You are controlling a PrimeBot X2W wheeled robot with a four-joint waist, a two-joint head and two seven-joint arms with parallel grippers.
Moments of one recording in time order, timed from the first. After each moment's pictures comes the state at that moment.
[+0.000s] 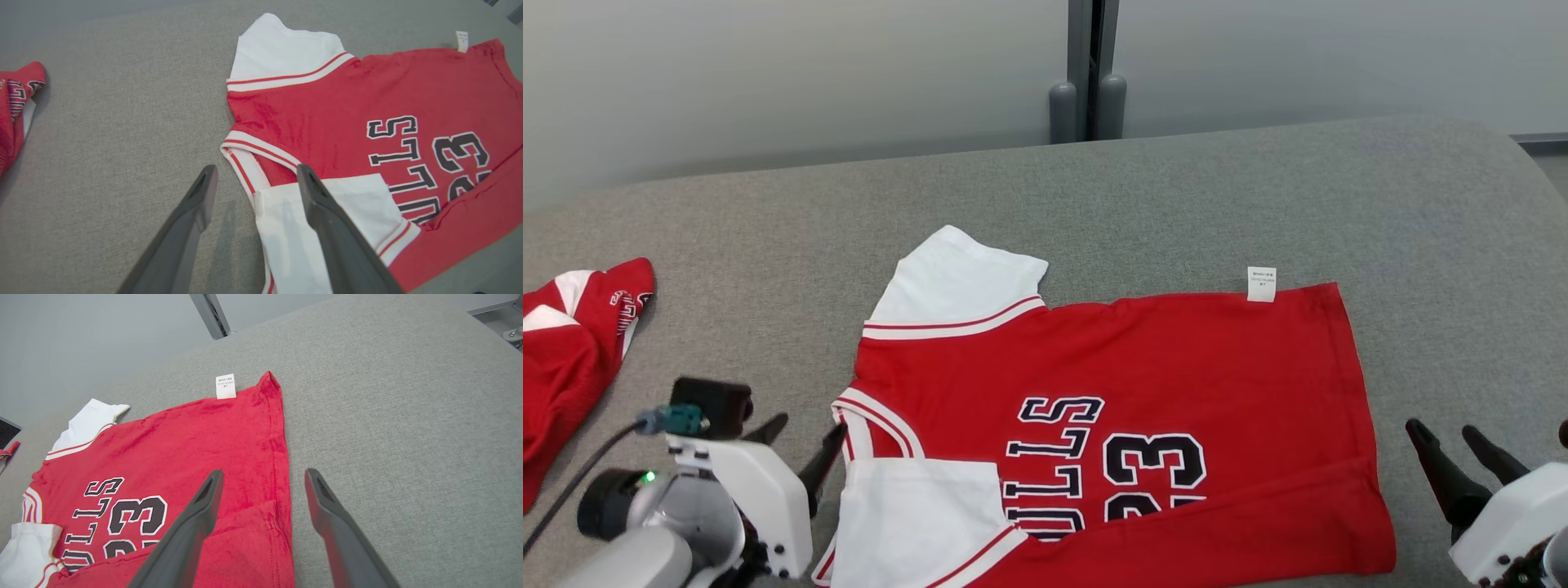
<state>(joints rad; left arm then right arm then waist) -0.29 0.74 -0.81 -0.06 -1.00 0.36 0.24 0.08 -0.11 -0.19 -0.11 0.48 0.13 0.55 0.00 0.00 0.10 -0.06</state>
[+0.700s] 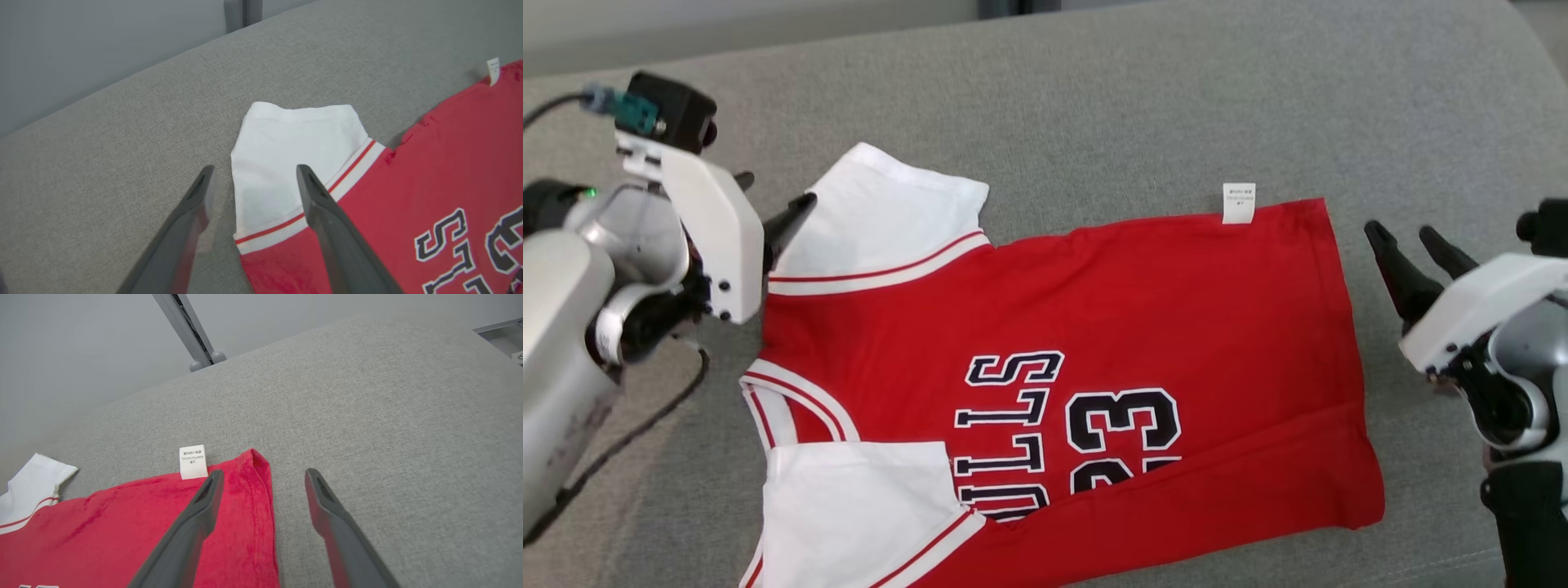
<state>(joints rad) -0.89 0.64 -0.82 0.32 -0.97 0.04 0.50 -0.45 -0.15 -0.06 0.28 0.49 0.13 0.40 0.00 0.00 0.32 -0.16</state>
